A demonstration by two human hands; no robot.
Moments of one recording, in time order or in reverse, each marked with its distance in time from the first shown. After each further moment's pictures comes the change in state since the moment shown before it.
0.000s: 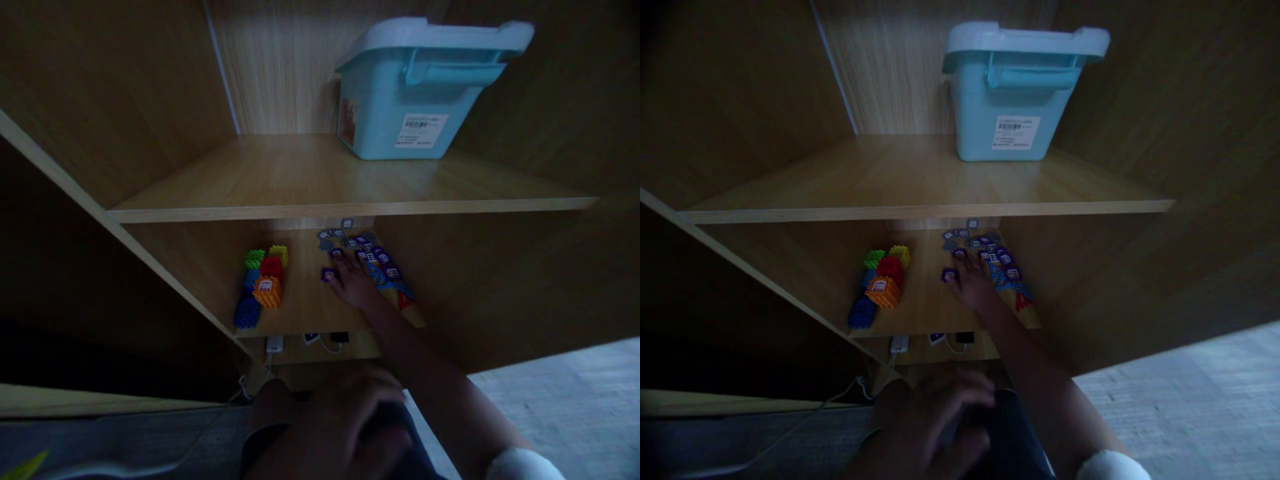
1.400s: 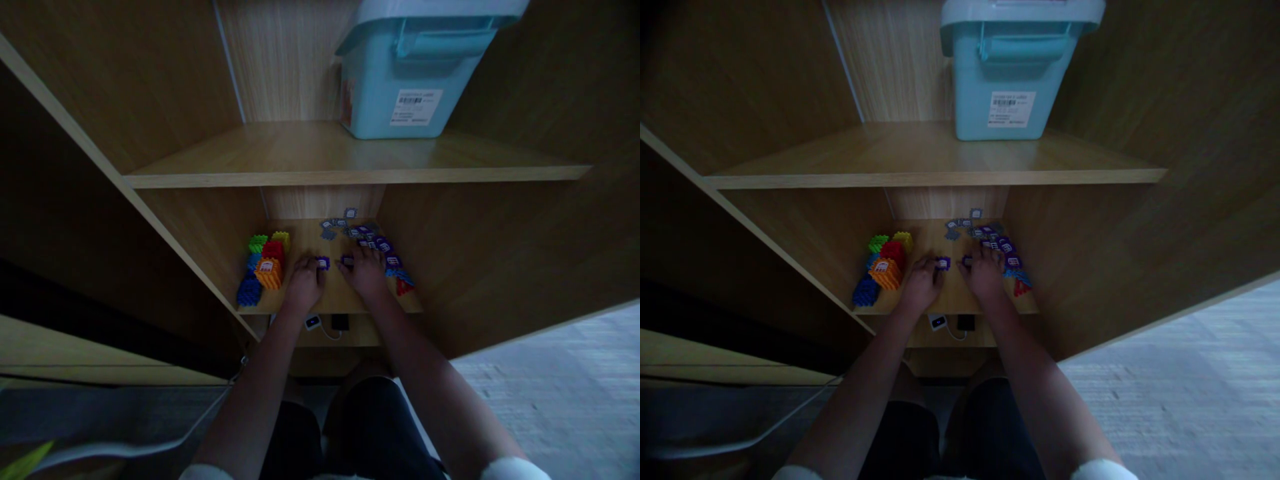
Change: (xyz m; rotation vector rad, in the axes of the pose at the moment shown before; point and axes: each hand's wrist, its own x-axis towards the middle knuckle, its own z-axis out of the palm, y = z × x) left_hand 0.086 -0.158 -0.079 0.763 0.730 -0.411; right_hand -0.023 0.000 -0.015 -0.078 0.160 0.256
